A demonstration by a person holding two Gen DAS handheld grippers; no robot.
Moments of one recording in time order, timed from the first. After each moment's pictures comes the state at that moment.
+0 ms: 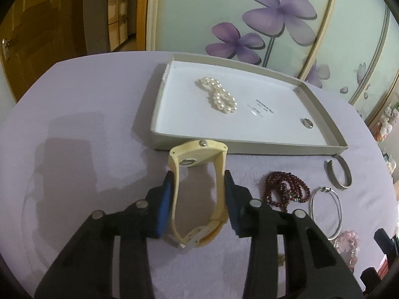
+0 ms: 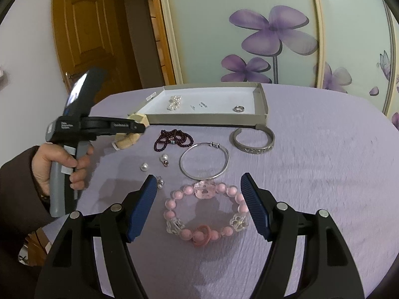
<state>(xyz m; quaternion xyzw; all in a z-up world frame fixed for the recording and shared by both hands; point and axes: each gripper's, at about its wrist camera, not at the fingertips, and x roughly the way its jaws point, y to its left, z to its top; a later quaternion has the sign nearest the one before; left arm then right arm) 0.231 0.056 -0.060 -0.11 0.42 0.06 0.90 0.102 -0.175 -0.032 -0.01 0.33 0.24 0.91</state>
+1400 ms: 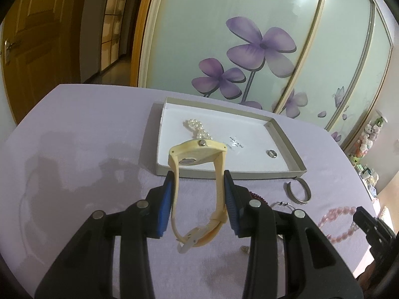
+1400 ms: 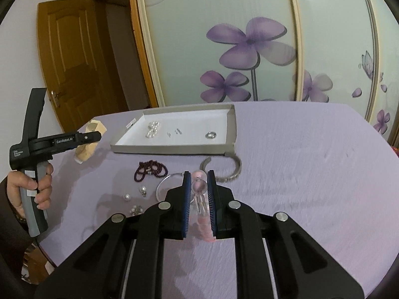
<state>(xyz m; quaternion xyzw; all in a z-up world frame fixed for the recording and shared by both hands) 0.192 0.061 0.000 -0.13 0.34 0.02 0.93 0.122 -0.203 0.013 0.01 0.30 0.19 0.93</state>
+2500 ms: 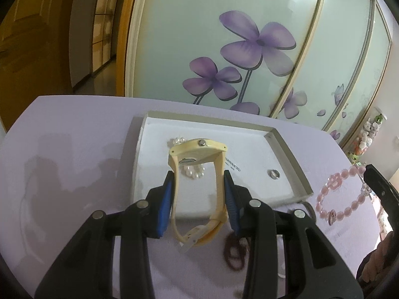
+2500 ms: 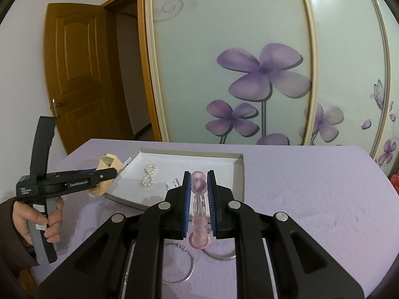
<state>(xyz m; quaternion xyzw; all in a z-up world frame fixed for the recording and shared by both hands) 0.268 0.060 -0.003 -0.13 0.35 0.00 0.93 0.206 -0.168 0.044 -0.01 0.25 0.21 0.95</state>
